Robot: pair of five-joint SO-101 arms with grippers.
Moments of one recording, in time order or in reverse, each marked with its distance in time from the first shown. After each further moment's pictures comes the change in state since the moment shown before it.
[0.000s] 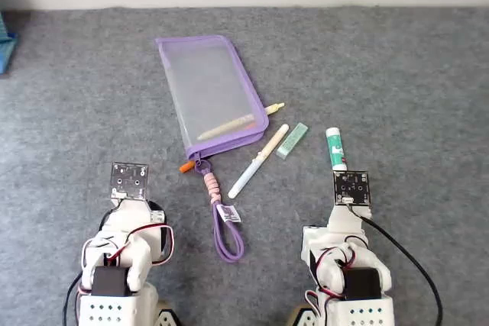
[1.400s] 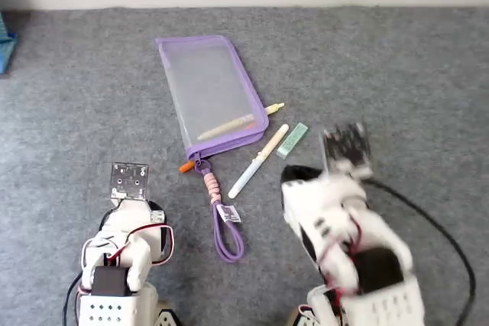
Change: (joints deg) left arm 0.0 0.0 0.0 0.0 0.0; right arm -15.3 33.1 -44.1 -8.1 1.1
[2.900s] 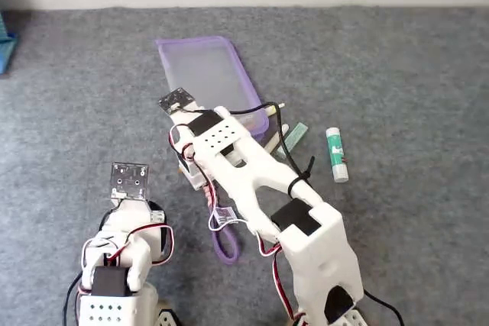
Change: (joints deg) left arm 0.0 0.0 0.0 0.0 0.0; right arm -19.7 100.6 -62.6 7.2 3.4
